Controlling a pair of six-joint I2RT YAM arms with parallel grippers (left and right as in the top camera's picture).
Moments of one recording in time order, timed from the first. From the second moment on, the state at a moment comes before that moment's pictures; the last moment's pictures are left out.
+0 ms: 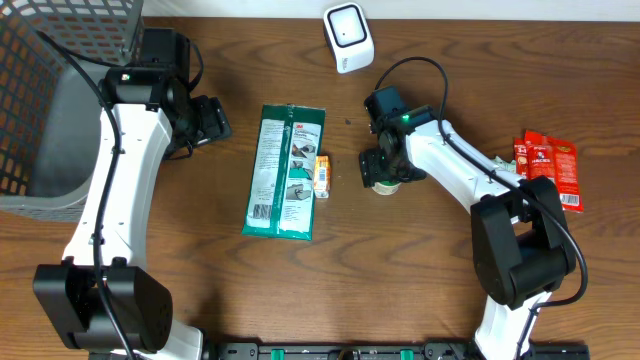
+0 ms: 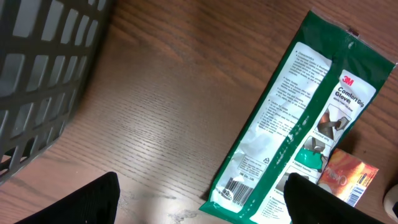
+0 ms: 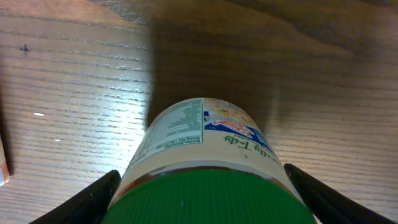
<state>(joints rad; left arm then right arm) -0.03 1.70 1.60 -1.21 -0.04 -0.41 0.43 1.98 1.39 -0.87 0.02 0.30</state>
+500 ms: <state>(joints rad) -0.03 1.70 1.60 -1.21 -0.04 -0.41 0.43 1.98 1.39 -0.84 0.03 0.28</state>
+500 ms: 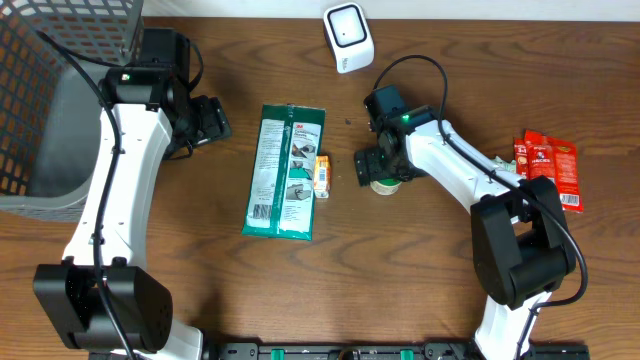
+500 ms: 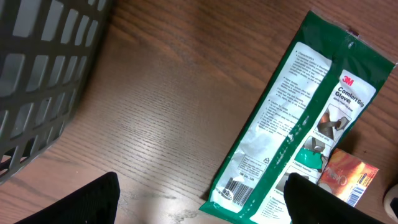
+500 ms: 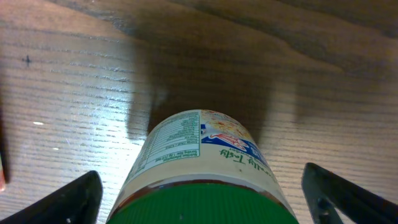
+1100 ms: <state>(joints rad) -0.03 1.70 1.60 -1.21 -0.04 -0.41 0.43 1.98 1.35 -0.82 0.04 0.28</state>
